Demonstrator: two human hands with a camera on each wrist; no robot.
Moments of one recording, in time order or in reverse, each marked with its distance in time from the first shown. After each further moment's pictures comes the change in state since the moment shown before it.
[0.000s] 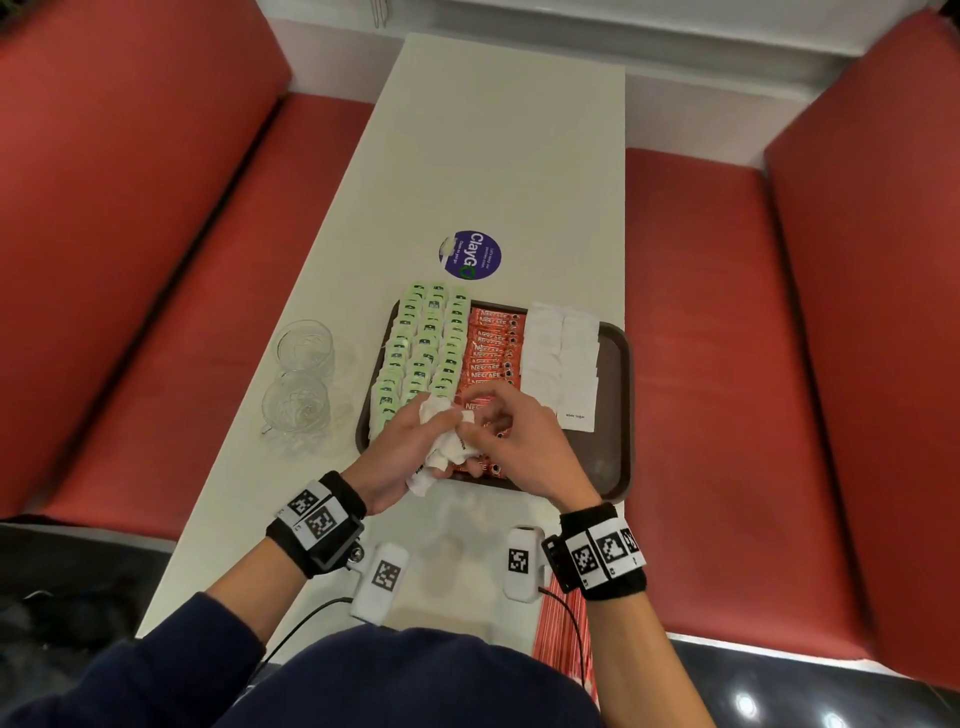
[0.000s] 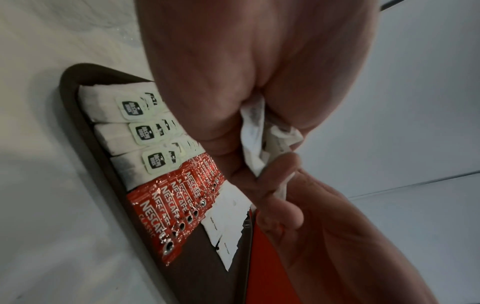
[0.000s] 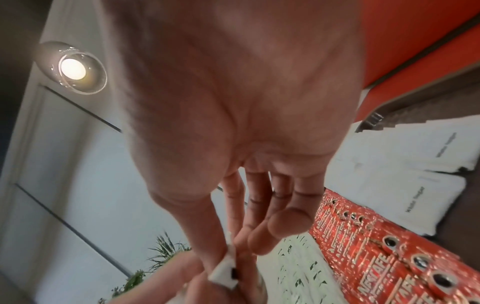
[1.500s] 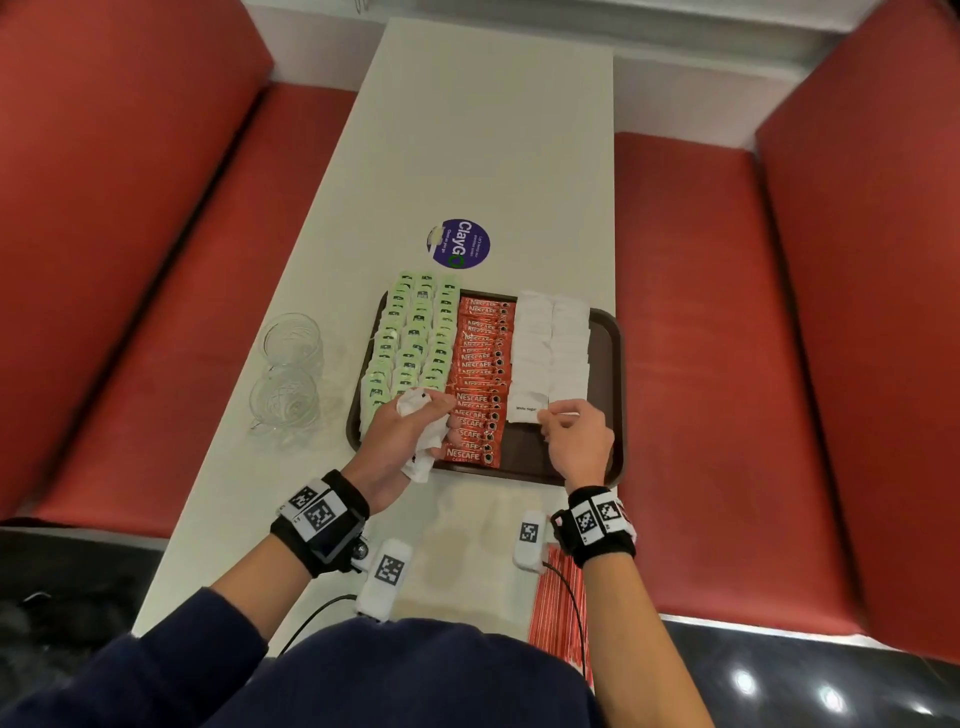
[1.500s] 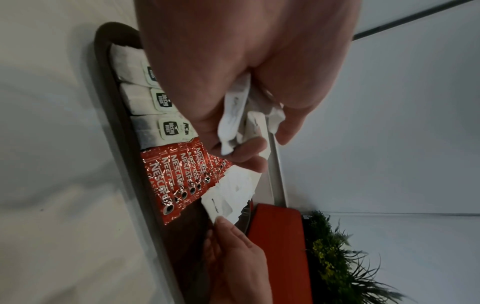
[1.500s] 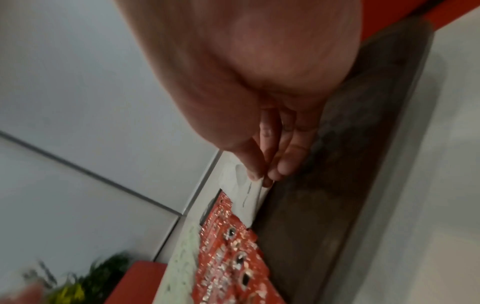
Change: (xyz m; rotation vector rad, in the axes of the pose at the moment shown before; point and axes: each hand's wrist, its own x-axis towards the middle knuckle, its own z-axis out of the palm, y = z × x) left_hand 0.007 -0.014 0.001 -0.167 0.130 0.000; right_hand 0.014 0.114 -0.011 0.060 0.590 0.458
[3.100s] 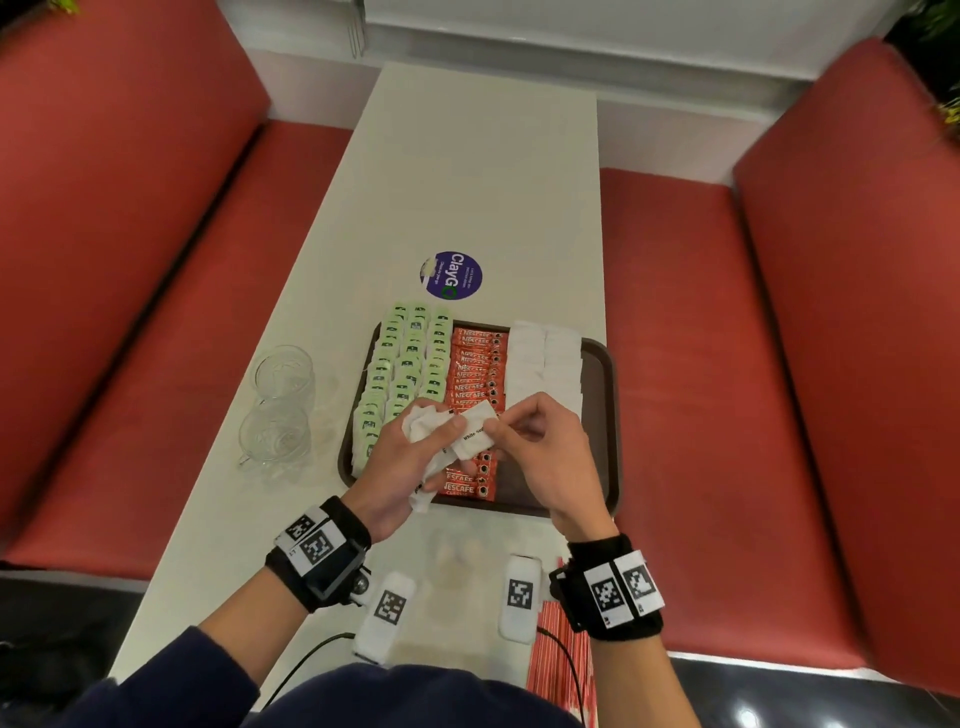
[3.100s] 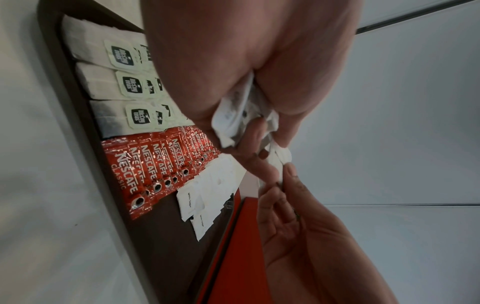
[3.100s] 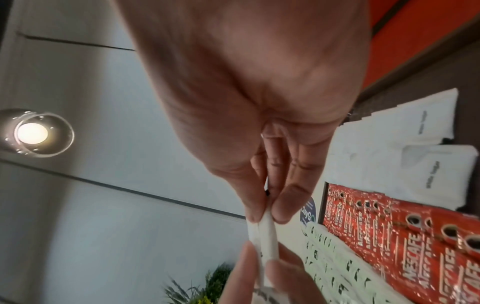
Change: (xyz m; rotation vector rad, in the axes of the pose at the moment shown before) left_hand -0.002 0.012 0.019 0.022 -0.086 0.124; right_hand -0.068 -0.097 -0.032 0.255 -0.350 -0.221
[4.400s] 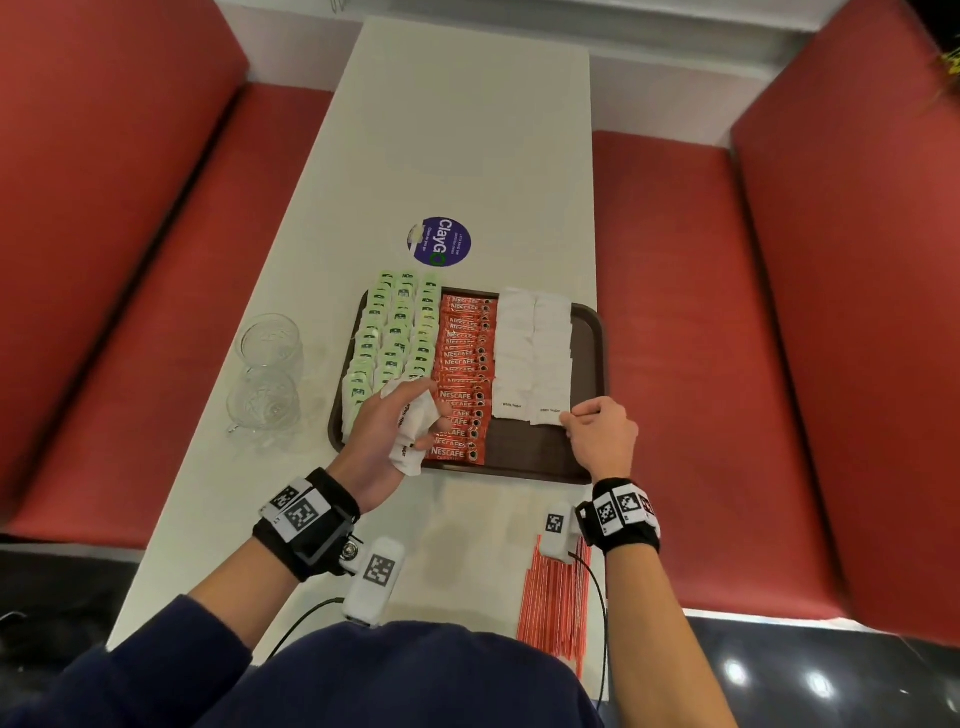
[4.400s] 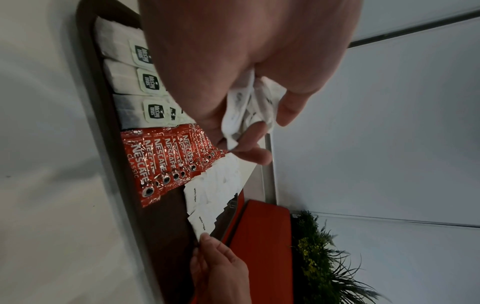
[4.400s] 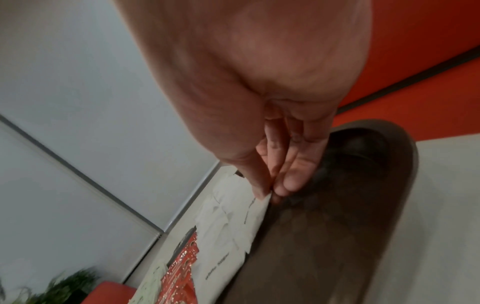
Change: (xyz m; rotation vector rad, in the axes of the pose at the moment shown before) left_hand 0.000 -0.008 -0.006 -0.178 0.081 -0.122; right_hand 0.057 0.133 -0.074 -0.383 0.363 0.274
